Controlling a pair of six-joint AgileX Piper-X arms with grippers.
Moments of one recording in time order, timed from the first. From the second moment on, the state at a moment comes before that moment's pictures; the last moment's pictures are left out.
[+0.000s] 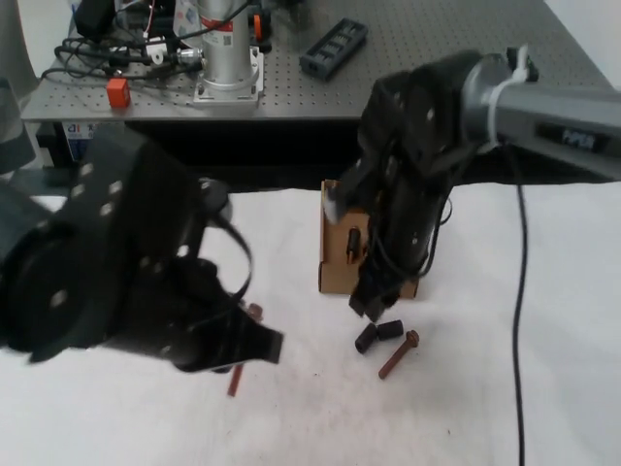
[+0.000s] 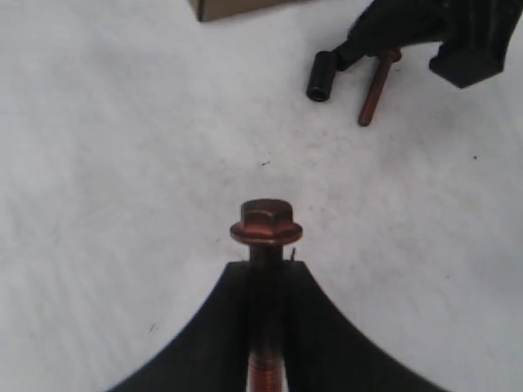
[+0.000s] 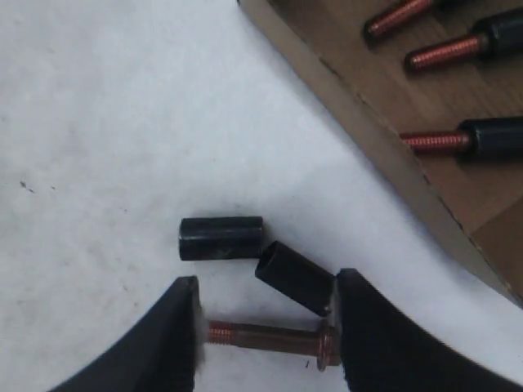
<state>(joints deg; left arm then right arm) -31.9 70.8 -46.4 33.1 11.0 -11.4 18.1 110.5 -86.3 59.2 -1.2 -20.9</state>
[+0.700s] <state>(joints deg) -30.7 66.7 -43.5 33.8 14.4 -11.1 19.0 118.5 -84.9 58.1 5.7 -35.2</state>
